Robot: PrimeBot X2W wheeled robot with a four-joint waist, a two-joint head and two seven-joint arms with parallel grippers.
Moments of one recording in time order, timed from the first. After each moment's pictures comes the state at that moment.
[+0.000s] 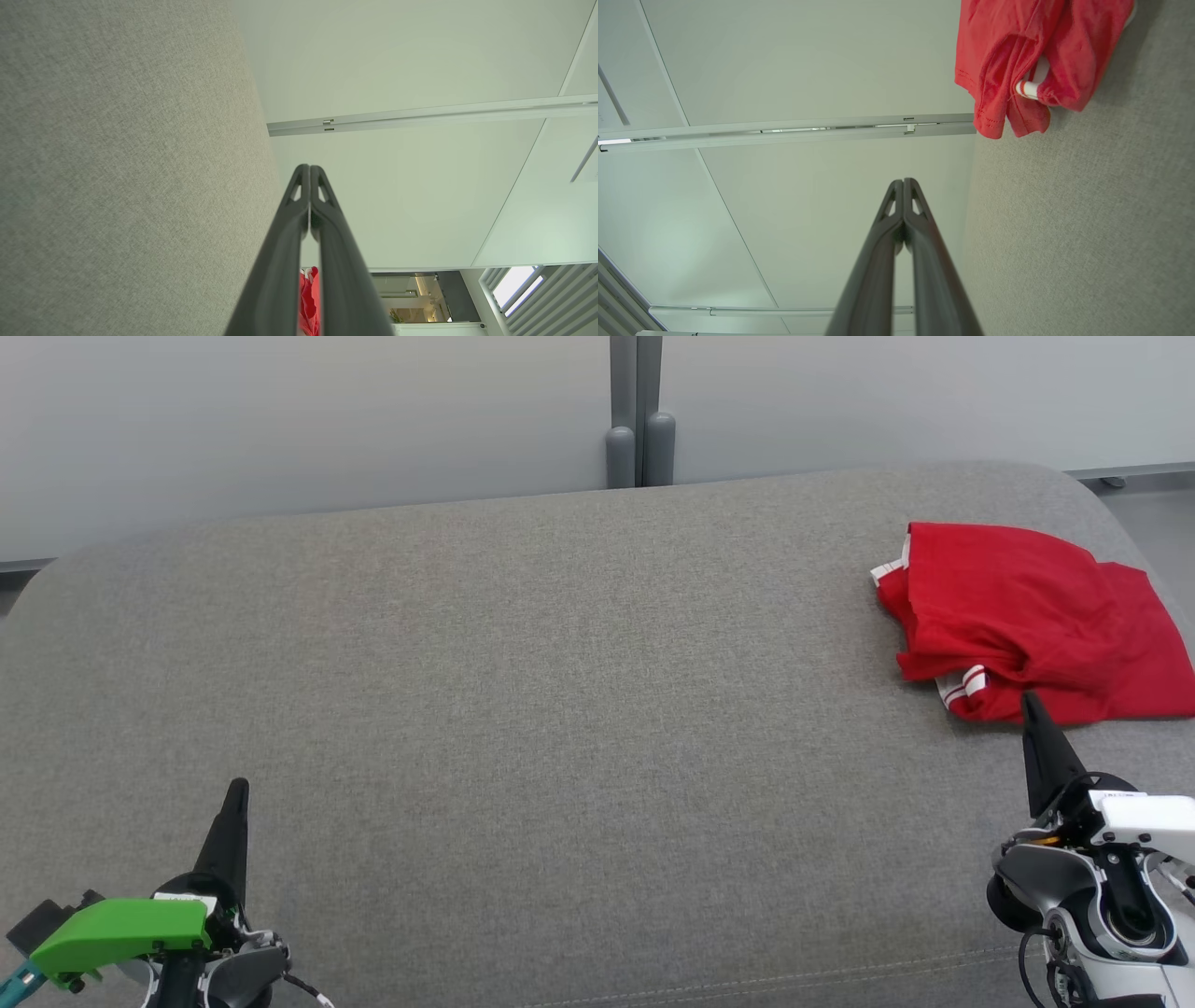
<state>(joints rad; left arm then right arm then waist) -0.06 0.05 0.06 0.28 -1.62 -0.12 0.09 -0.09 -0.08 -0.08 0.29 1.65 0.11 0.06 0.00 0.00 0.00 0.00</state>
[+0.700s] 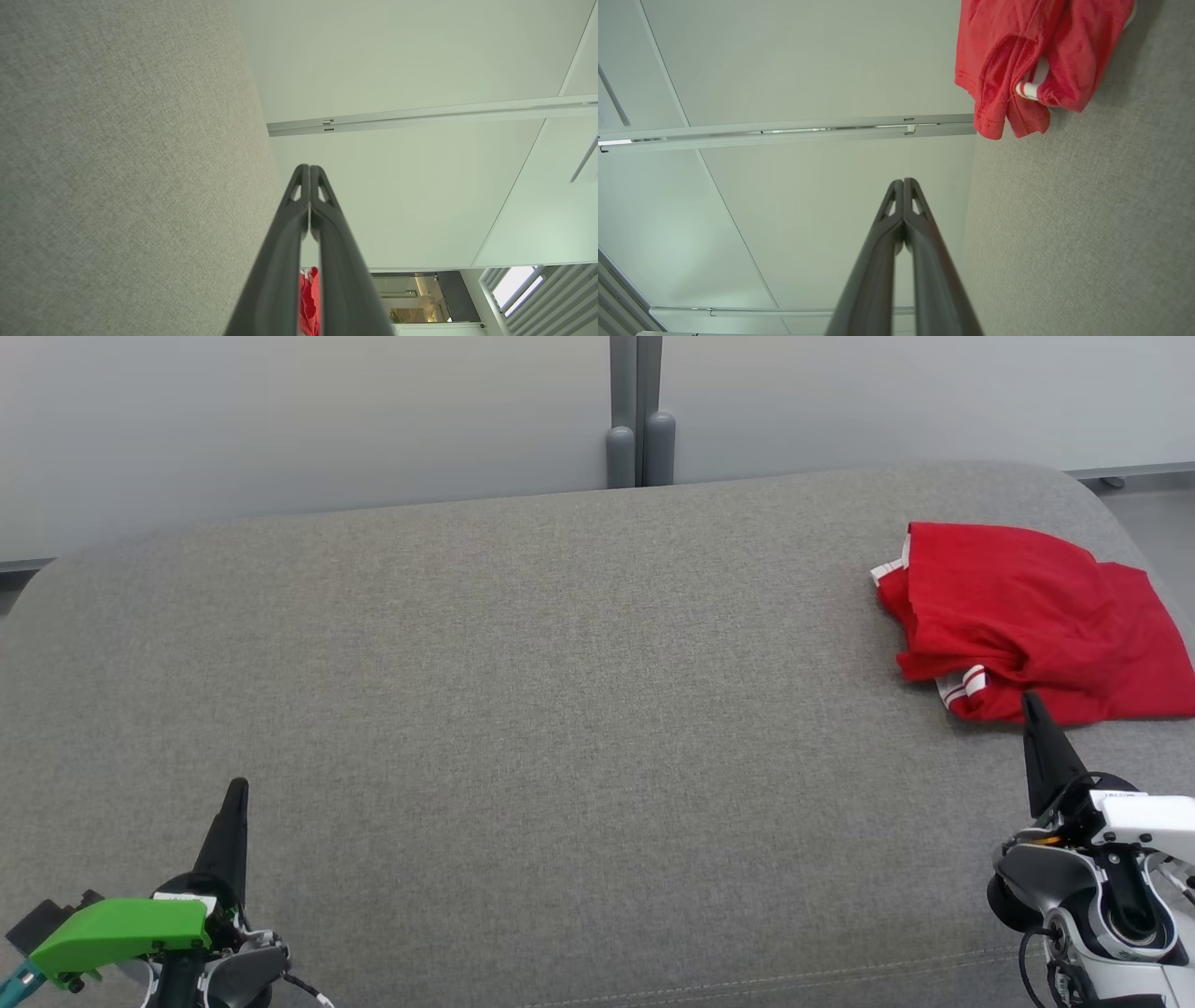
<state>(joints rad) -0.06 0.05 0.06 0.28 -1.62 -0.12 0.09 -0.09 -0.08 -0.08 0.29 1.65 0.11 0.06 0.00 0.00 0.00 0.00</state>
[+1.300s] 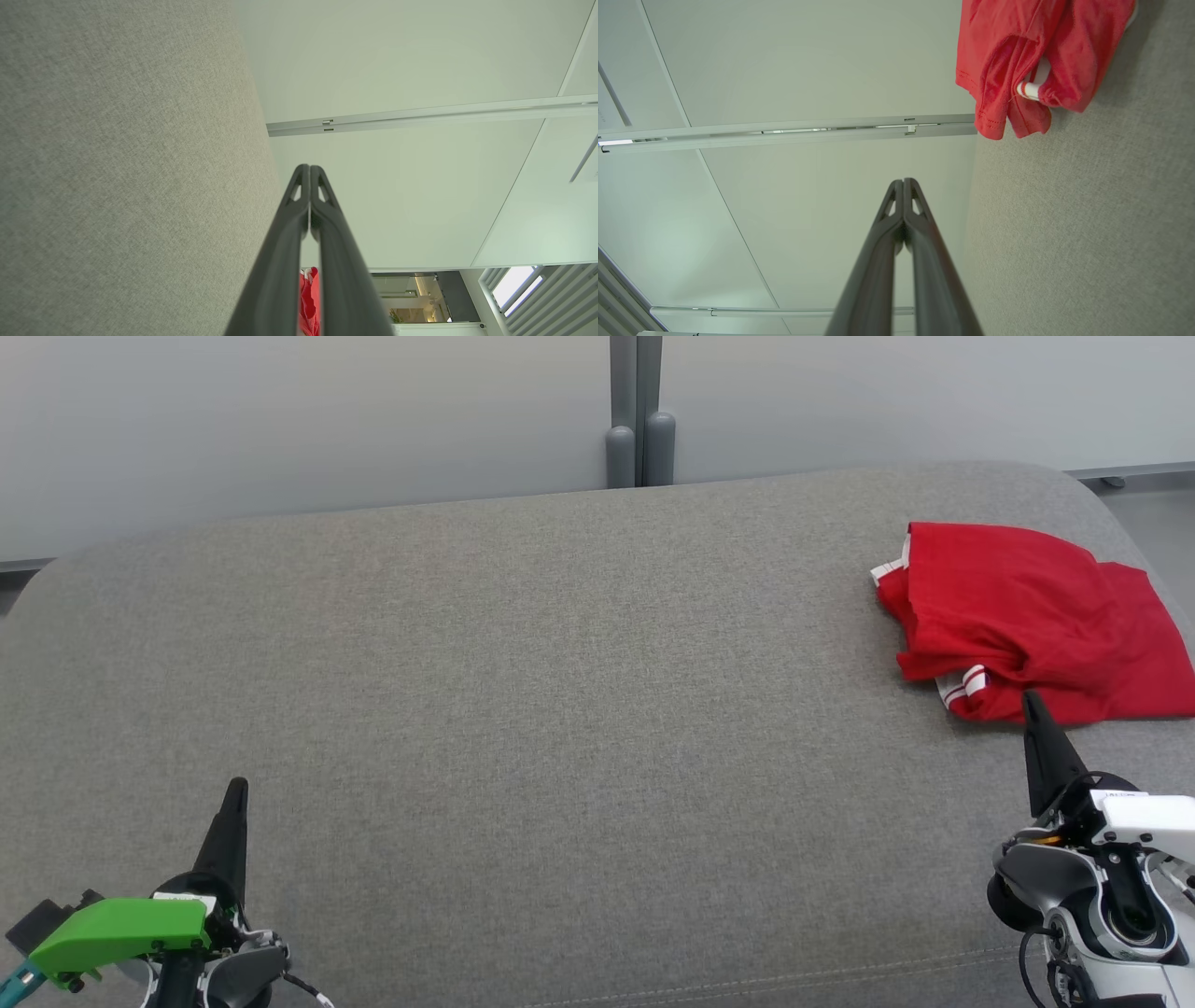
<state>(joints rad) -0.06 0.05 0.06 0.28 -1.62 -0.12 0.09 -0.09 -0.08 -0.08 0.28 1.65 0.11 0.06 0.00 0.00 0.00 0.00</state>
